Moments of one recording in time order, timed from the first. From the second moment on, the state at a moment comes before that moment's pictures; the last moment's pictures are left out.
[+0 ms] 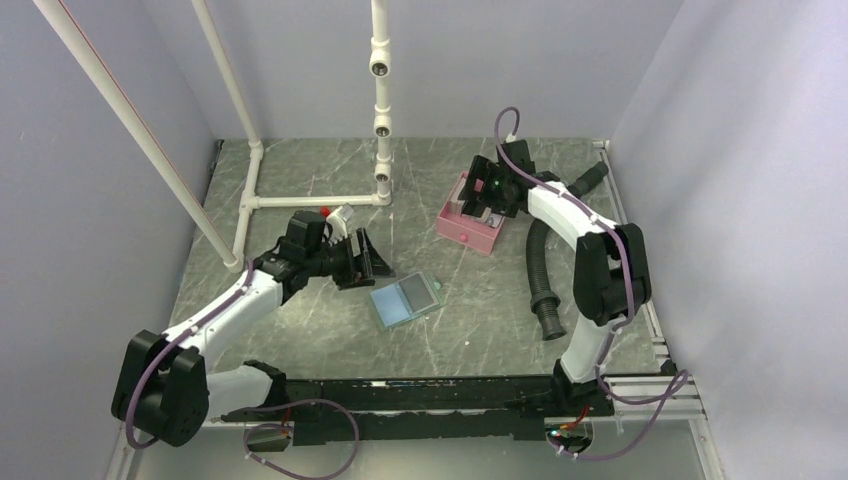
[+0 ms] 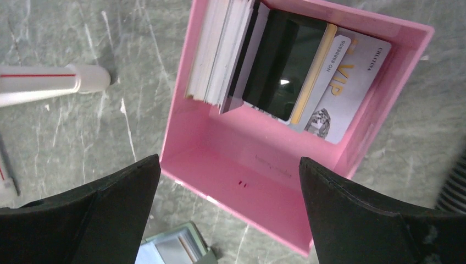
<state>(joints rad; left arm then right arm) -0.40 1.19 0.71 -0.20 0.57 -0.72 0.29 1.78 1.36 -0.39 -0.07 0.59</state>
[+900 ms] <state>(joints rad) -0.40 1.18 0.66 -0.25 0.57 -0.72 0.24 1.99 1.36 -0.09 -0.22 0.78</state>
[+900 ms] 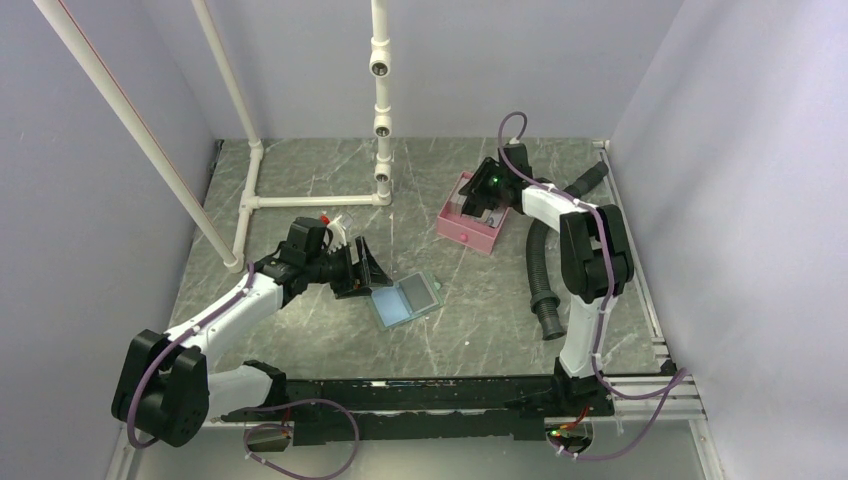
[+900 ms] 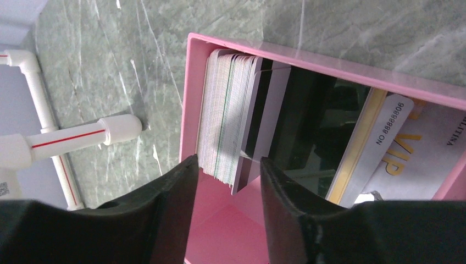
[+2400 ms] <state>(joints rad) -0.40 1.18 0.66 -0.25 0.58 -0.71 0.19 1.96 1.28 0.04 -0.32 0.88</state>
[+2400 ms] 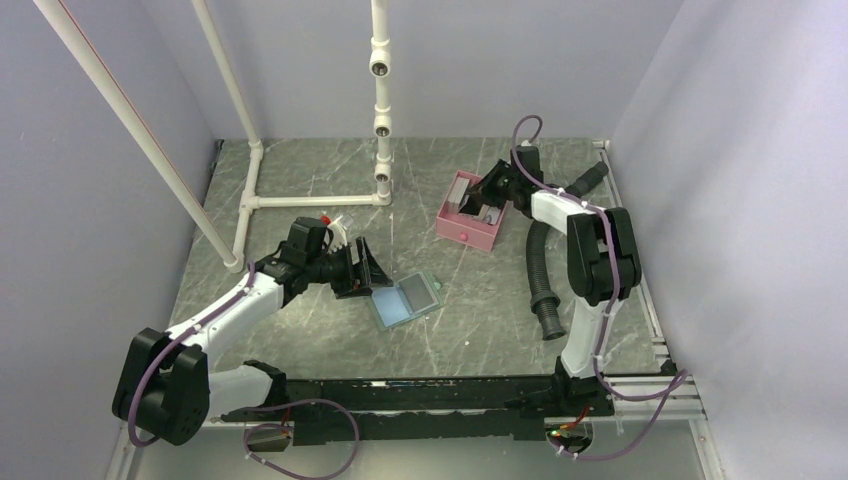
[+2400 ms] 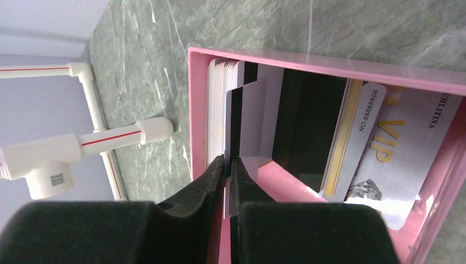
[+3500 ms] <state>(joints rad) -0.36 1.56 0.50 0.91 0.92 -1.31 0.48 1.32 0.63 0.44 -0.82 0.85</state>
